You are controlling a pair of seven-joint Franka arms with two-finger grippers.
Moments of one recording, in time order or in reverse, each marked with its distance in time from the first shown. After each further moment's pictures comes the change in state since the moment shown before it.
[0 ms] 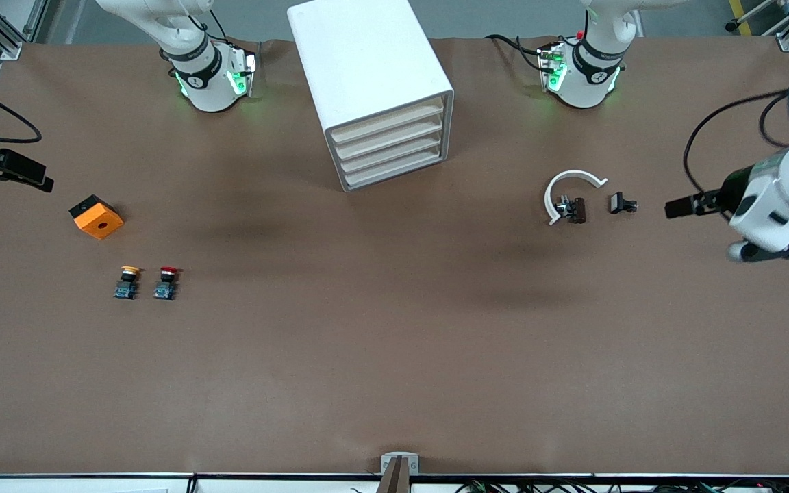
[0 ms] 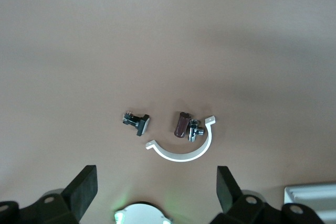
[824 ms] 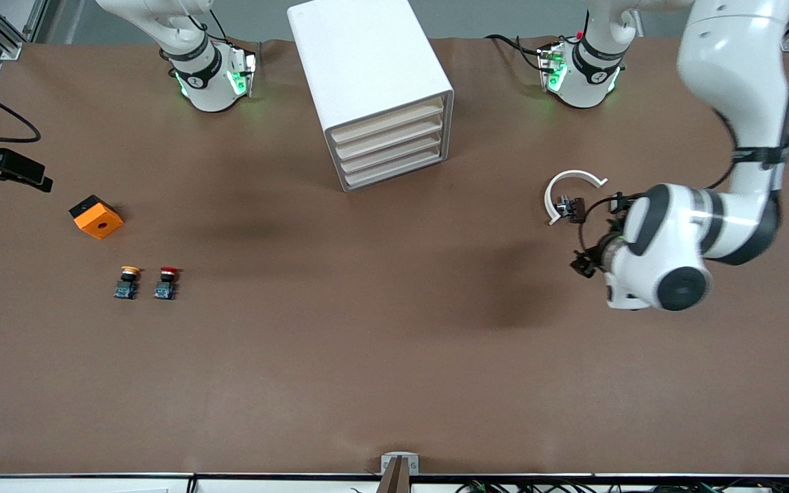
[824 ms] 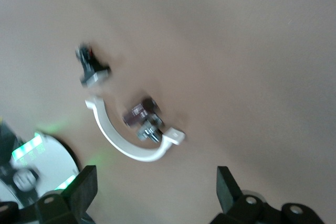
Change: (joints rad) left arm -0.194 0.337 -0.016 0.006 -0.001 0.043 -0.892; right arm 0.000 -0.001 0.000 0.002 0.000 0.001 0.000
